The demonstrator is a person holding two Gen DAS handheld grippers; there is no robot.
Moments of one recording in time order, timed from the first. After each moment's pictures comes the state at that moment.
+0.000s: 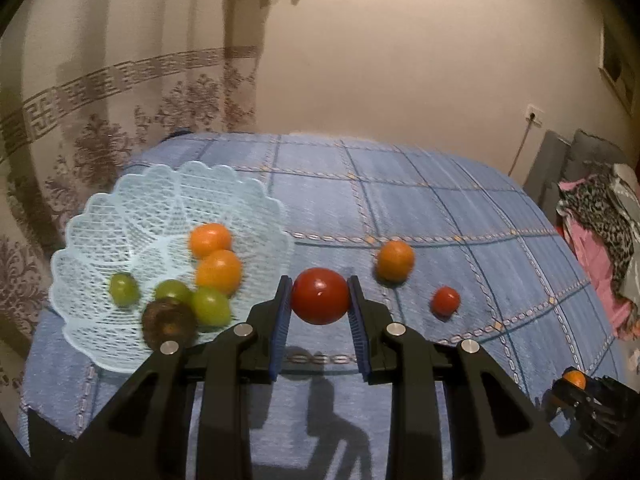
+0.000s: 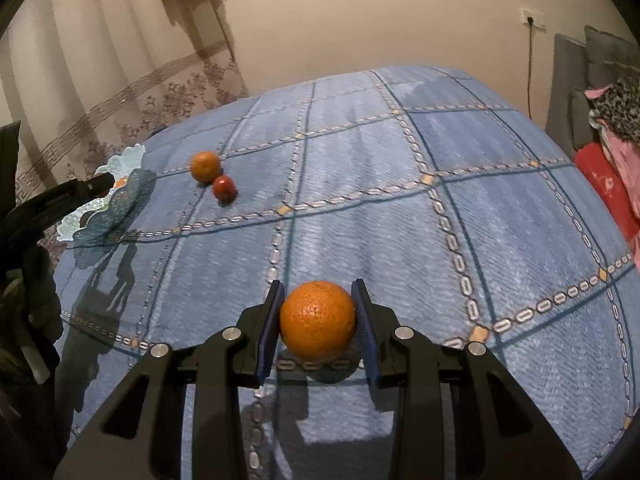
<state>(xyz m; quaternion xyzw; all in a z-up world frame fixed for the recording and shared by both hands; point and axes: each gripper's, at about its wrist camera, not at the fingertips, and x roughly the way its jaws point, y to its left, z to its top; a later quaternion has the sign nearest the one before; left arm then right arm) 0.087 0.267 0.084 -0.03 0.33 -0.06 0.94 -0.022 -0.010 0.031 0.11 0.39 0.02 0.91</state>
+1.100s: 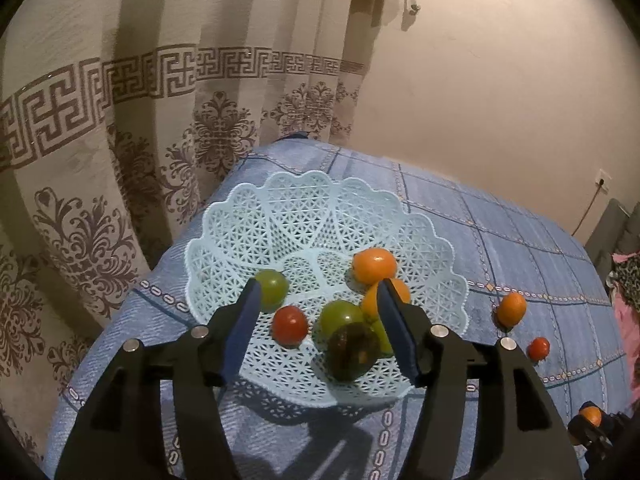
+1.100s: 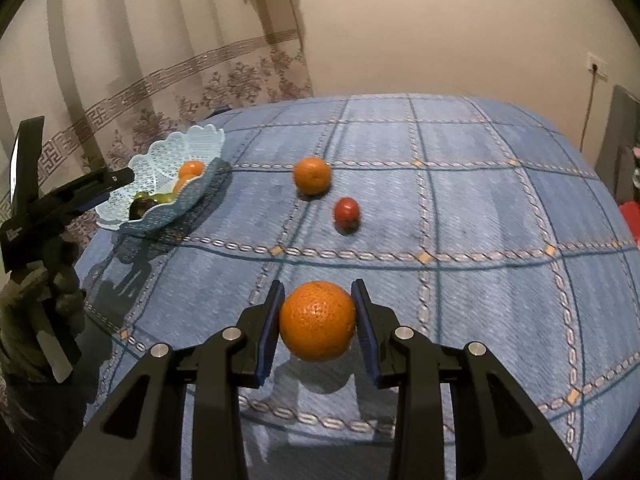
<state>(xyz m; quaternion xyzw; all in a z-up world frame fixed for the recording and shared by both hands) 0.085 0.368 0.080 -0.10 0.30 0.08 0.94 0.017 0.086 0.056 0.05 0.38 0.11 0.92</state>
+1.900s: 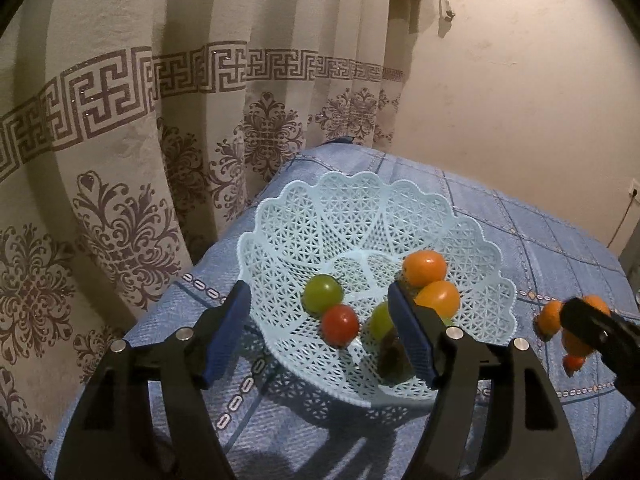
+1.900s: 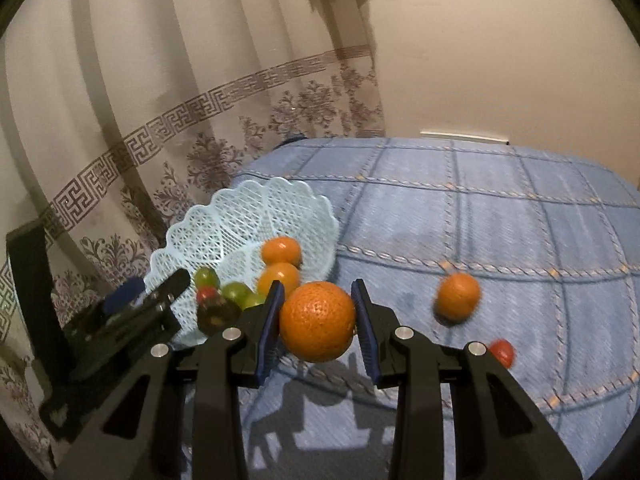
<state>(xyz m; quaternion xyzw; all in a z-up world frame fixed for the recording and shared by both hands) 0.080 0.379 0.073 -0.09 0.29 0.16 0.94 0.114 0.190 0.096 0.05 0.35 0.20 0.91</state>
